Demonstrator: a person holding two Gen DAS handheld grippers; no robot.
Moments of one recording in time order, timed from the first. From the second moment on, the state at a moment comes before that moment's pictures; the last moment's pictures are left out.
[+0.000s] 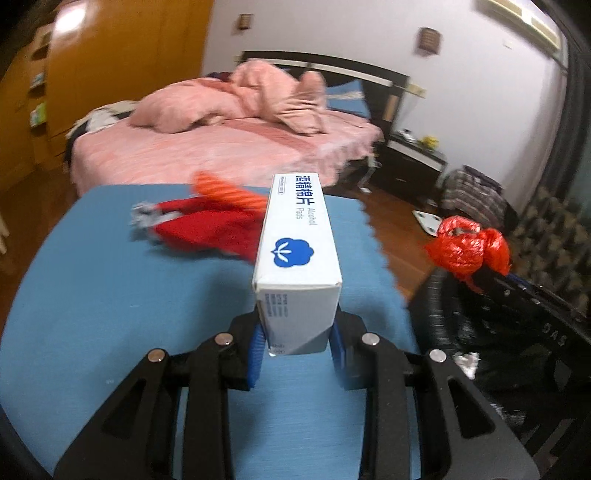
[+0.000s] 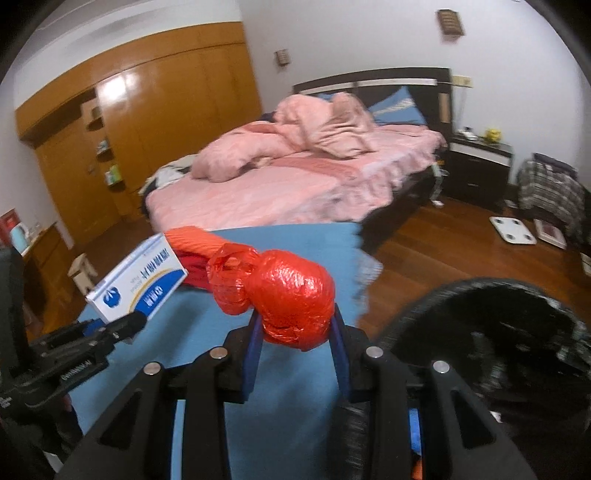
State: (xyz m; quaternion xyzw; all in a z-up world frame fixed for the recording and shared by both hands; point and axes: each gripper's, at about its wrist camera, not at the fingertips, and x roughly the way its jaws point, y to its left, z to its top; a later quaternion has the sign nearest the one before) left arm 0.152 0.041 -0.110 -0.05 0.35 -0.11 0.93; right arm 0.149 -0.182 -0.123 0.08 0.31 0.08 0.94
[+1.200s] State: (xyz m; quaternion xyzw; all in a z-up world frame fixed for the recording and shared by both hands) left arm 0.154 -0.041 -0.110 -0.01 0.33 -0.18 0.93; right arm 0.103 -0.321 -0.139 0.12 0.30 -0.08 0.94
